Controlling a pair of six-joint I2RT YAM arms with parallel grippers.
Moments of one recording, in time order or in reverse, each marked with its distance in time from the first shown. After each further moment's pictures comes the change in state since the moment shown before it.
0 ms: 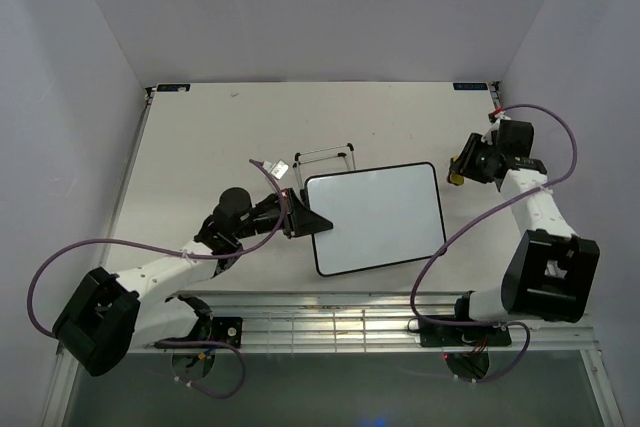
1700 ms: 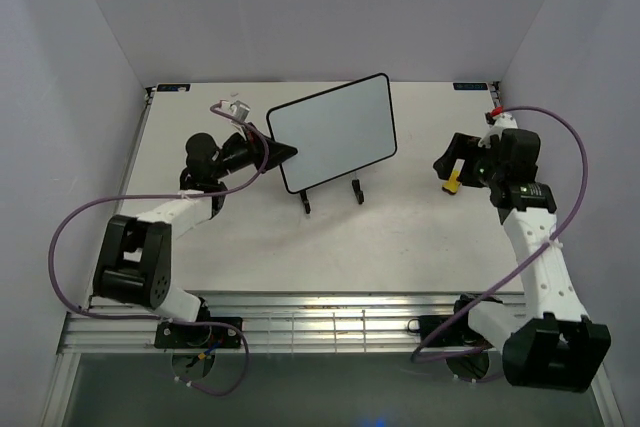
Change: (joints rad) left arm 0.425 0.296 0.310 0.215 0.223 0.396; right arm 0.059 -0.244 0.019 -0.091 0.026 -0.023
